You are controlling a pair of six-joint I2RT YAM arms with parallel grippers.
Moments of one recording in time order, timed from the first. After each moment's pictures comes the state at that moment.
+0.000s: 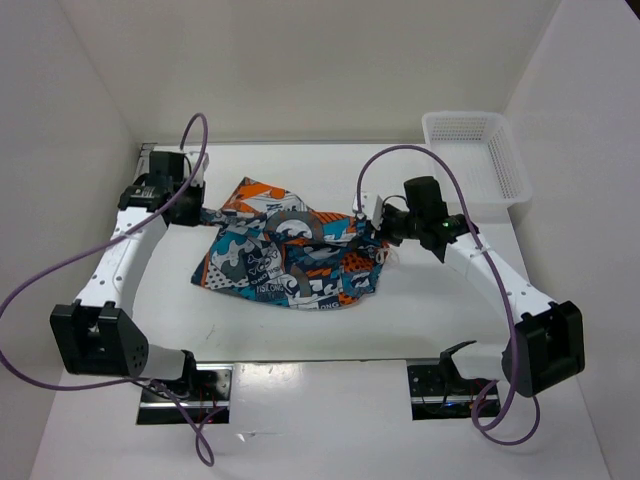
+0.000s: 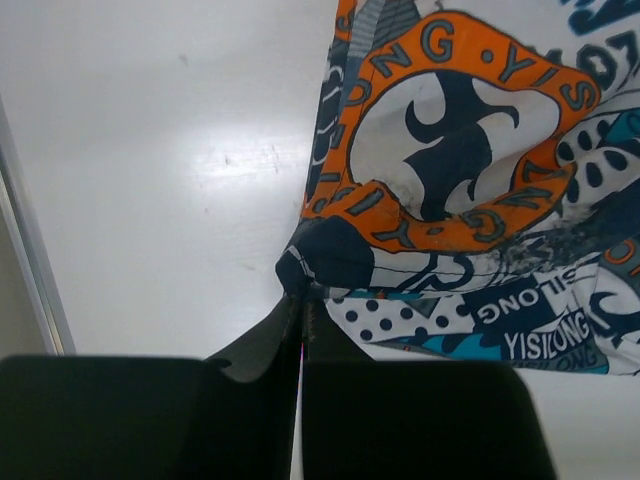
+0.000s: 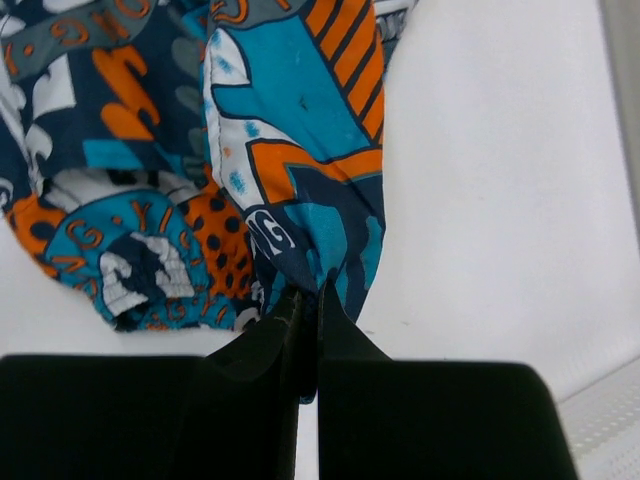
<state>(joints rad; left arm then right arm) -0.03 1.40 1.32 -0.80 -0.01 0.07 0.36 1.28 0.99 -0.40 -0.48 -0.85</state>
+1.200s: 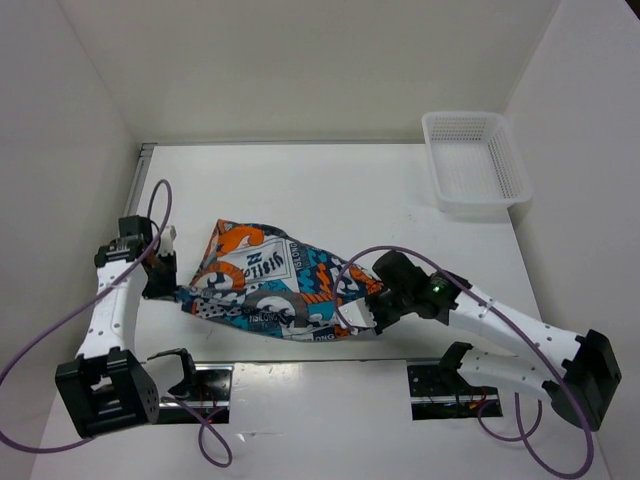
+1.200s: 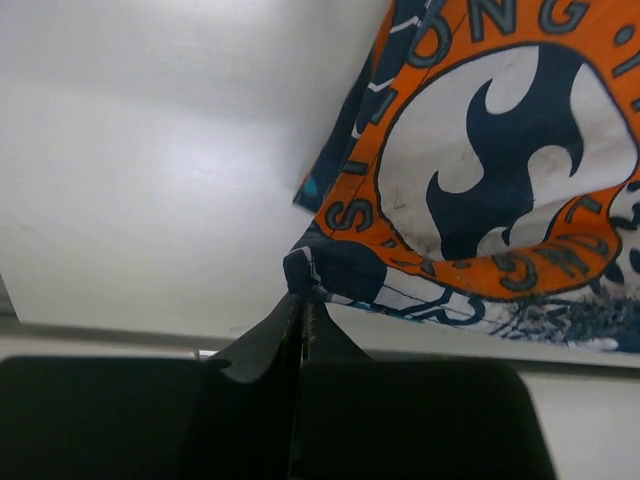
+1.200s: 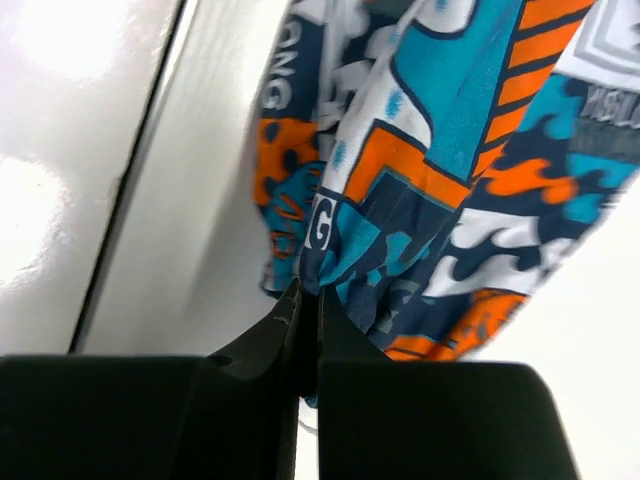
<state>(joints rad) 0.27 1.13 0.91 -1.01 0.07 0.07 0.82 0.96 0.70 -0.71 -0.43 -1.10</state>
